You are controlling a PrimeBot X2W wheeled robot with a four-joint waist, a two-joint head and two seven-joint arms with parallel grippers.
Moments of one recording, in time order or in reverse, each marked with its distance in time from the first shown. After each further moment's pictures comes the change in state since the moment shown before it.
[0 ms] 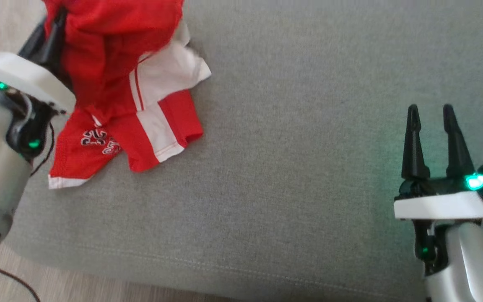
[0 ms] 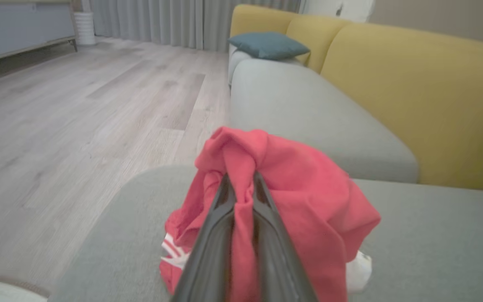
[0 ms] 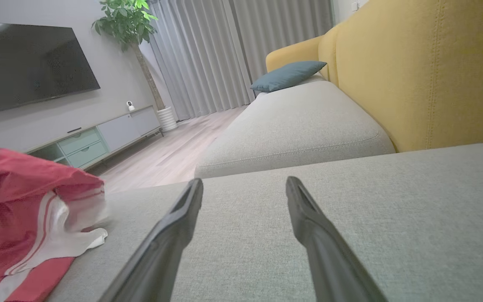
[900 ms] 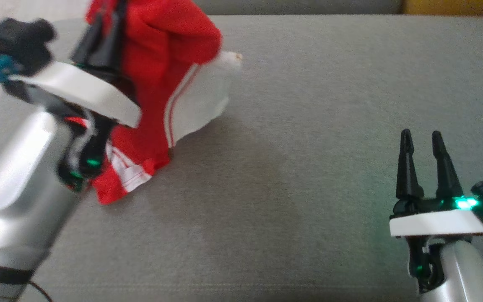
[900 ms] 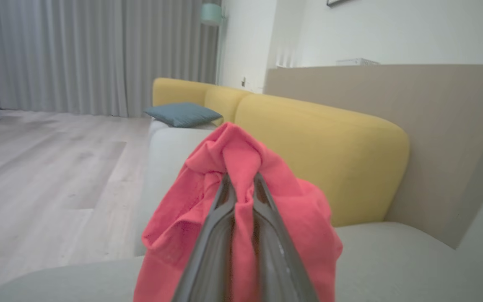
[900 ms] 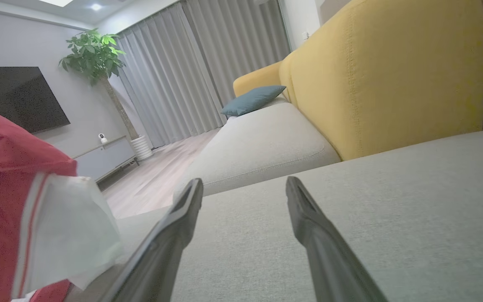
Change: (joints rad) left arm 0.150 -0.015 0.035 -0.562 0.085 0.280 0.072; right arm 0.064 0.001 0.028 0.038 0.109 0.000 0.000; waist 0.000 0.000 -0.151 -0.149
